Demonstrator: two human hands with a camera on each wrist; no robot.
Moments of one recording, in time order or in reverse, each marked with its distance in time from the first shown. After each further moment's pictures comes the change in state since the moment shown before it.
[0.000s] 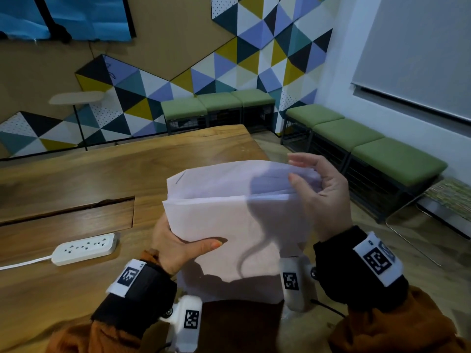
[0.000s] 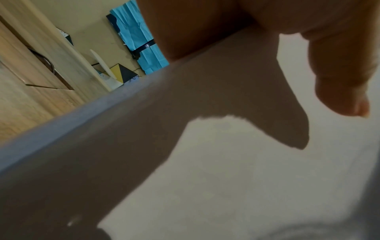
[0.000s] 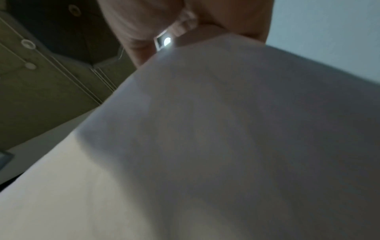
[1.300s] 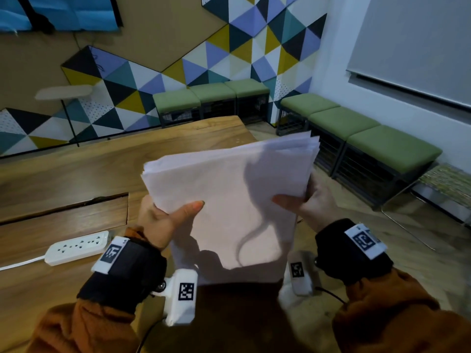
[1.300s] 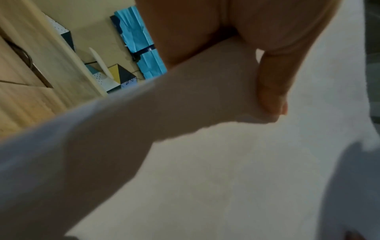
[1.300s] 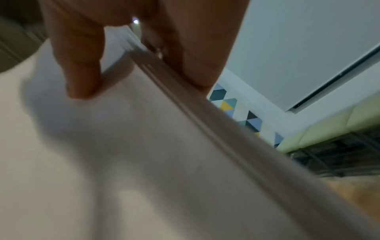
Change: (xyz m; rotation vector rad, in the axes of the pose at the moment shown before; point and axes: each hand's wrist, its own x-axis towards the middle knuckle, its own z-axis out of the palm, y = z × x) left_hand 0.028 0.002 -0.005 -0.001 0.054 0.035; right_hand 0.000 0.062 -0.010 0.230 -0.215 0.218
